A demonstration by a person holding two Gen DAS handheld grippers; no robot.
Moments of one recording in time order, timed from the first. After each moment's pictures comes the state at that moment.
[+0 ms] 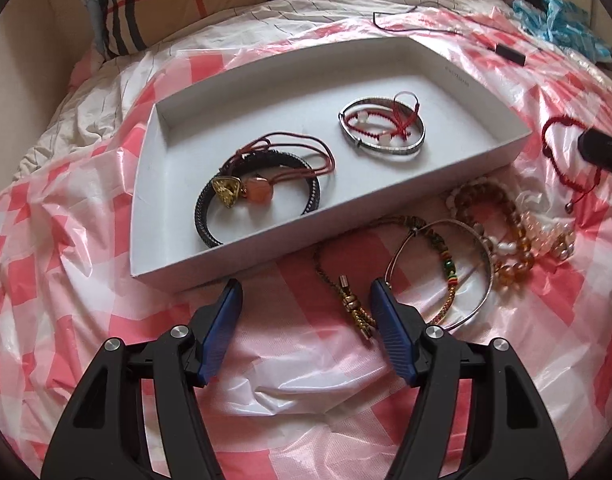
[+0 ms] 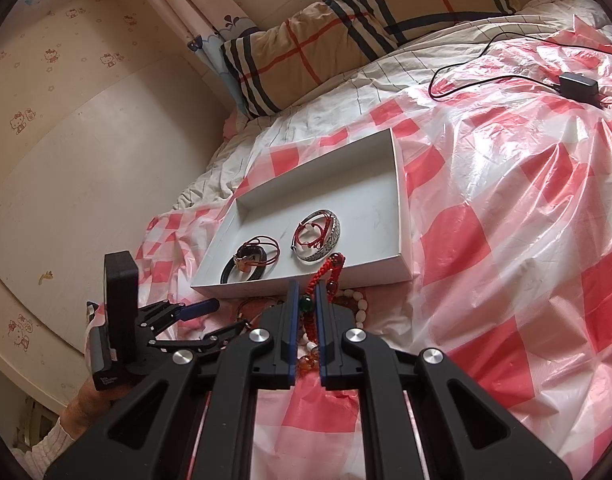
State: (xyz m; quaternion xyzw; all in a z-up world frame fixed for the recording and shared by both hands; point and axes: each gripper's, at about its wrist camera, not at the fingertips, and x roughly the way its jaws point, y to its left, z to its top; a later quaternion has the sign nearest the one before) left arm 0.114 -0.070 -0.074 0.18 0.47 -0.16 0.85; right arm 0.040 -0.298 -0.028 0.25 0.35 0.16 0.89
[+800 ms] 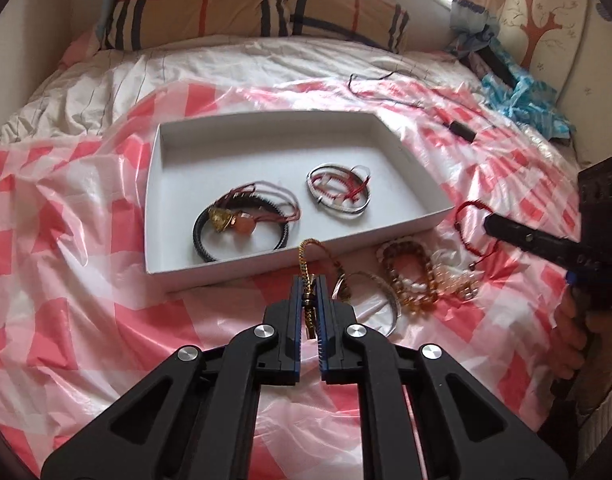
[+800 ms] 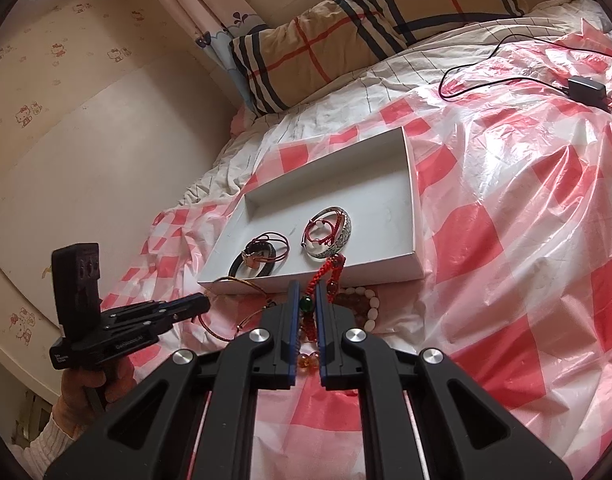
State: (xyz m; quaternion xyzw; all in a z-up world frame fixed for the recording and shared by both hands) left arm 0.096 -0.023 -0.014 0.03 0.42 -0.26 0.87; right arm 0.038 -0.288 -0.026 0.25 0.34 0.18 0.89
